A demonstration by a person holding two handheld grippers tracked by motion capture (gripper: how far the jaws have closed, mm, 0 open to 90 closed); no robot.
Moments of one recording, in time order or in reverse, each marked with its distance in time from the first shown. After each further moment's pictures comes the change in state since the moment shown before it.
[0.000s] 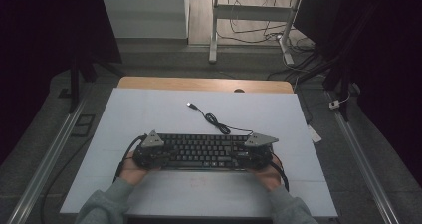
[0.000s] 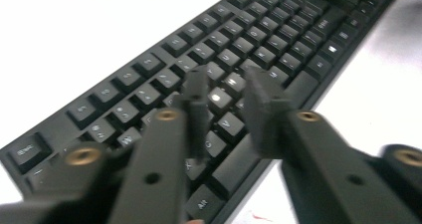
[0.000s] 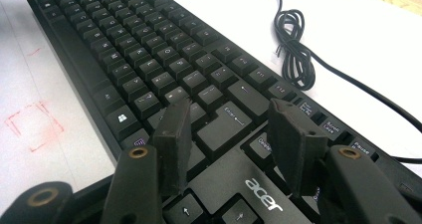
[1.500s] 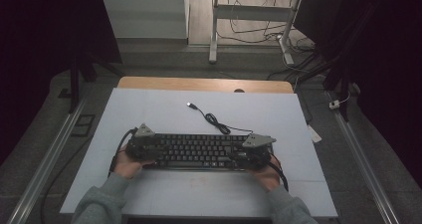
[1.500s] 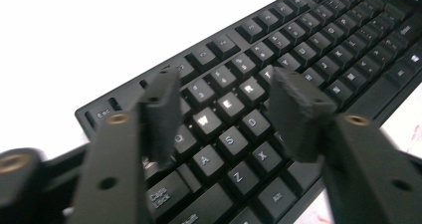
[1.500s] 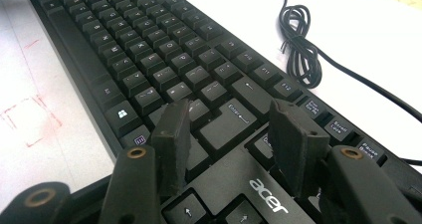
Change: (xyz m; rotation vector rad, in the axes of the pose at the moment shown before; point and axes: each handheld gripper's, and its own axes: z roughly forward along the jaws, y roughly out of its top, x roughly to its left) left arm 0.034 -0.006 0.002 0.046 0.077 -0.122; right arm 0.002 0.000 0.004 0.018 0.005 -0.017
